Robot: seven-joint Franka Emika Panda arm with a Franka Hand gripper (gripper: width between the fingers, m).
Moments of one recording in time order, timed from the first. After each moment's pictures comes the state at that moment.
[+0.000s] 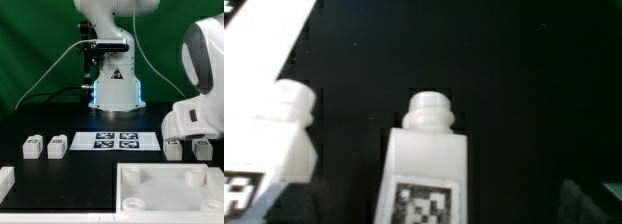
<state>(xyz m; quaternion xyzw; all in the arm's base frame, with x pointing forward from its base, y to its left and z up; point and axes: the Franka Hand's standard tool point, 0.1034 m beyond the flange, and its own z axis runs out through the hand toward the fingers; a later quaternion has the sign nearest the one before) 0.386 0.182 0.027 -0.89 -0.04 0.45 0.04</state>
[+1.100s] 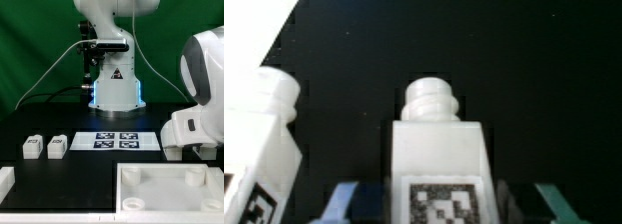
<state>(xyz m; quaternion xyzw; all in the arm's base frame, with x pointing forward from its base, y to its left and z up) 0.381 0.181 0.016 -0.89 -0.04 0.46 0.04</state>
